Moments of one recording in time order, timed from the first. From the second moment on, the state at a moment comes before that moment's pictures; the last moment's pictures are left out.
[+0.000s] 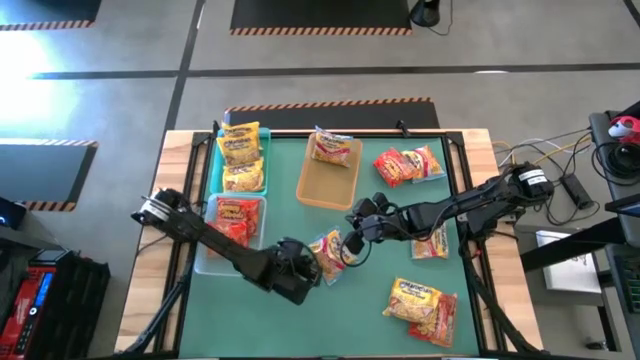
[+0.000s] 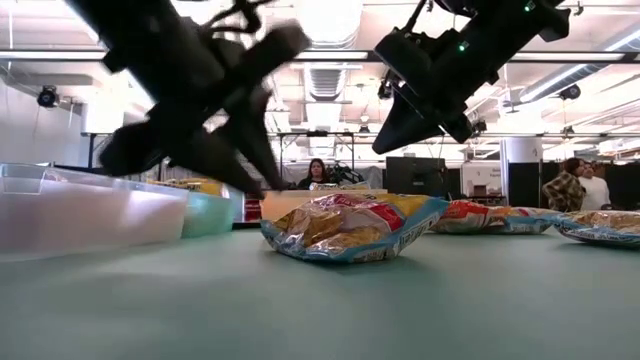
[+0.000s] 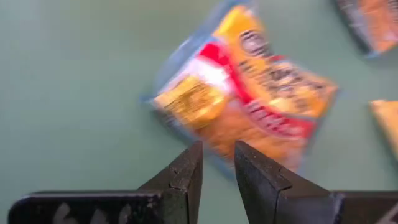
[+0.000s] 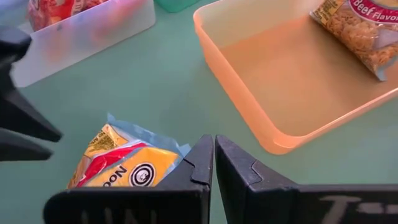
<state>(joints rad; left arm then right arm) -0.48 1.87 1.14 -0.40 -0.66 -1.56 0.18 1.54 0.87 -0.10 0.50 0.62</state>
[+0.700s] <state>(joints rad) -0.42 1.84 0.94 0.17 -0.48 -1.47 0.18 1.54 0.87 -0.10 0.35 0.76</state>
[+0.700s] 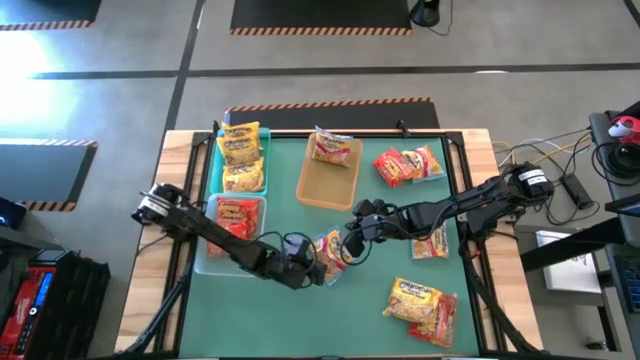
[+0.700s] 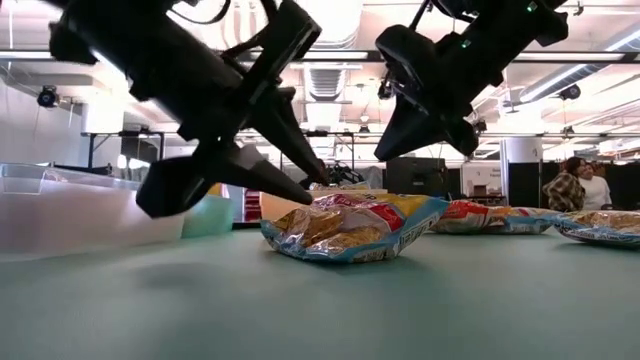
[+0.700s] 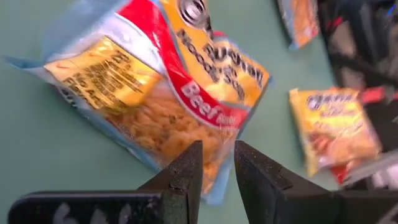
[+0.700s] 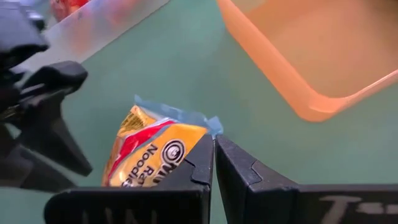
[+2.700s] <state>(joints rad) -0.35 1.89 0.87 0.01 -0.46 -1.55 0.18 1.76 0.86 0.13 0.13 1.08</state>
